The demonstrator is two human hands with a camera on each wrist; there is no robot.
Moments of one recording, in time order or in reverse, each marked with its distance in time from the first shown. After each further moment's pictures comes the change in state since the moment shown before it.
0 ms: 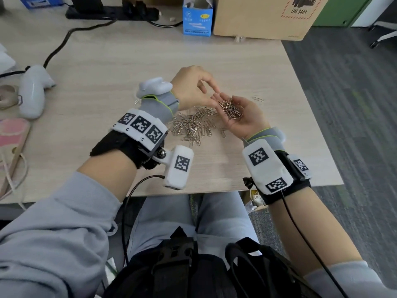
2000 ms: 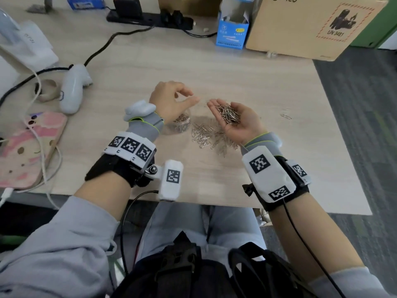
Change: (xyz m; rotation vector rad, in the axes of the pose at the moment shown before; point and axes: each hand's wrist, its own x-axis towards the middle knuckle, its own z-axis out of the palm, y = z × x) left_hand -0.048 -0.080 -0.034 -0.054 0.361 -0.279; right_hand 0.022 0.045 0.053 0.022 -0.038 0.137
